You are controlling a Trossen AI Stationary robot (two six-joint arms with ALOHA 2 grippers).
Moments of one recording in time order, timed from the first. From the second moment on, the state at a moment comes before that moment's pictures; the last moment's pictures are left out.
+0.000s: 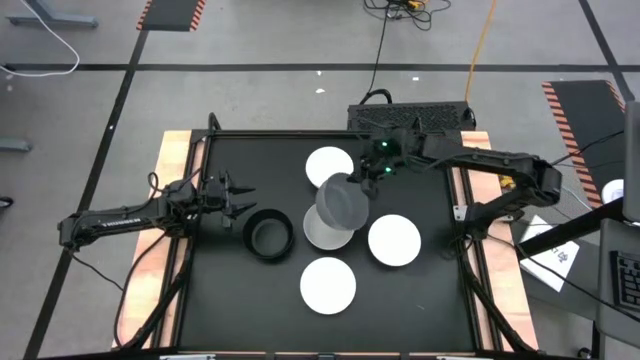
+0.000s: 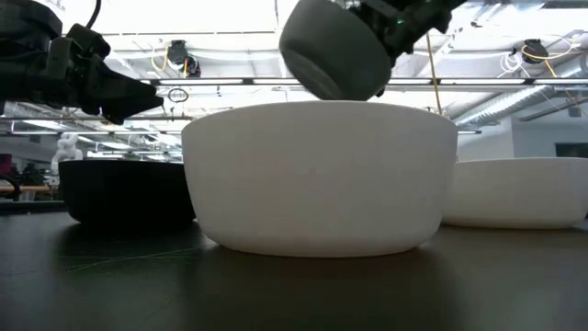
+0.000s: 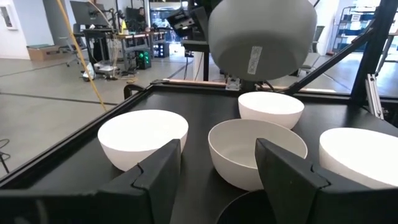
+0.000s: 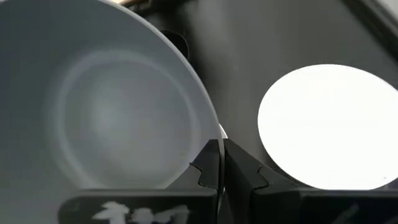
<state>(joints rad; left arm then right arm) 0.26 0.22 0.01 0.17 0.11 -0.01 -0.37 1.42 1.14 -0.46 -0.37 0.09</state>
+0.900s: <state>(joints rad) 0.26 0.22 0.01 0.14 0.11 0.00 -0.33 1.84 1.49 -0.80 -0.37 0.06</state>
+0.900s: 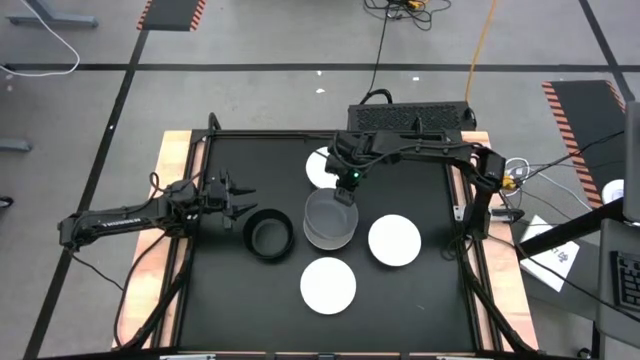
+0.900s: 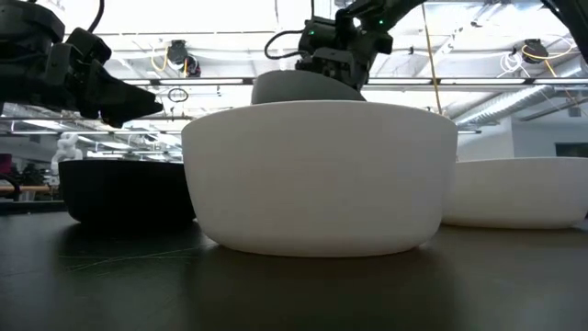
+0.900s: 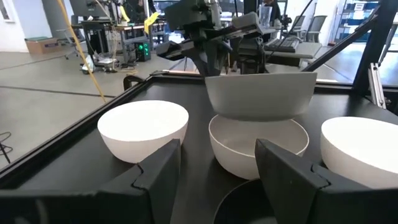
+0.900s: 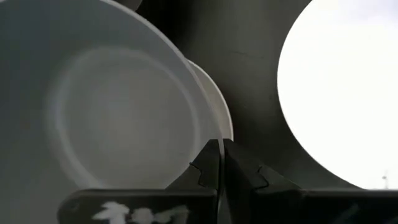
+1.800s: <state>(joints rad) 0.26 0.22 0.01 0.13 0.11 0.01 -0.29 1.95 1.49 -0.85 -0.26 0.12</state>
